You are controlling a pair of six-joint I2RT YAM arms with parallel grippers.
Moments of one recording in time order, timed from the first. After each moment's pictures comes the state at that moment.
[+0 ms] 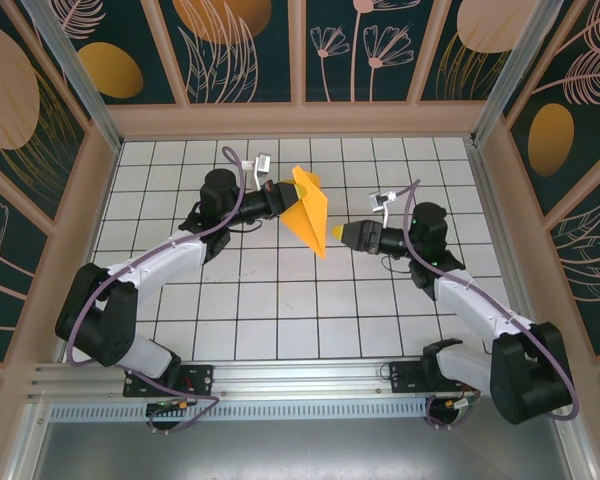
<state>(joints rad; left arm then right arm) -0.52 1.50 0.93 0.46 0.66 -1.05 0.34 1.13 0.53 0.41 -0.99 0.84</state>
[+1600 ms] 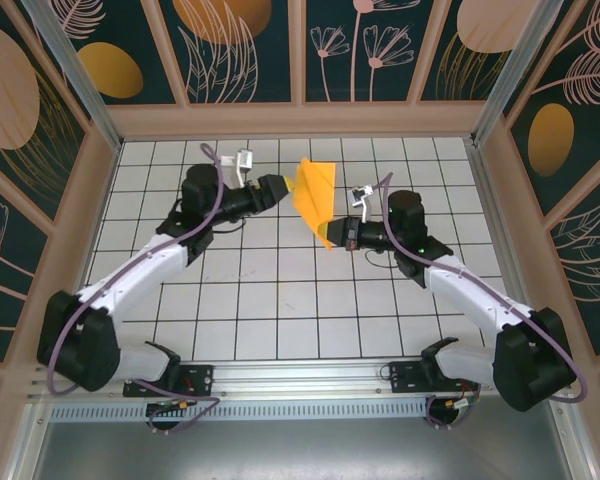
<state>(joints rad) -0.45 1.33 0.97 0.16 0.55 -0.89 0.48 1.19 0.74 0.06 -0.73 0.63</state>
